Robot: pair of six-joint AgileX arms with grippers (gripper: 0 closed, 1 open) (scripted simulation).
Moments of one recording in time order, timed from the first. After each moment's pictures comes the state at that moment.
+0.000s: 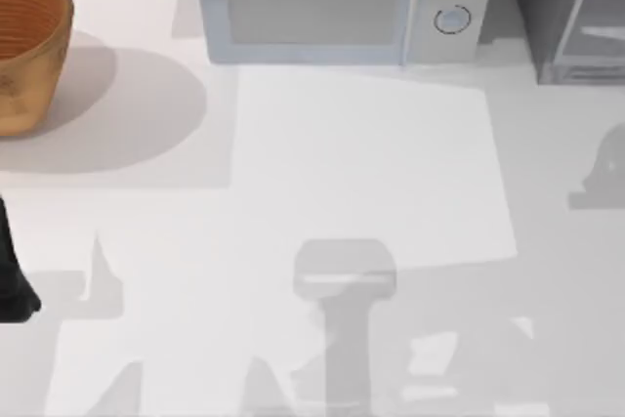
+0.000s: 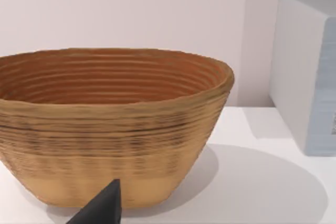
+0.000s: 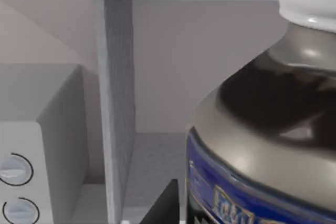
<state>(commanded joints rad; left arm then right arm) 0.00 0.00 0.00 0.00 0.00 0.00 -0.14 0.81 0.39 0.44 -0.12 0.00</state>
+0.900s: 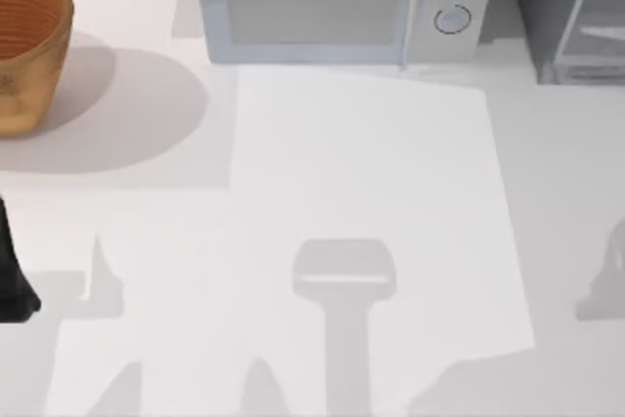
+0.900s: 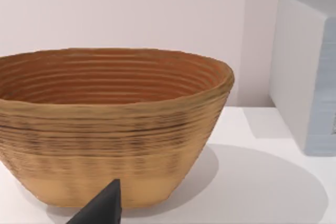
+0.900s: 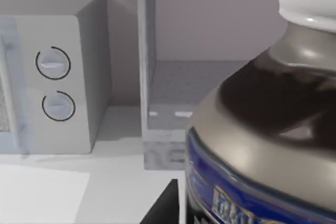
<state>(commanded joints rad) 0.00 0.00 0.00 0.00 0.00 0.00 0.00 0.00 0.00 0.00 0.00 0.00</state>
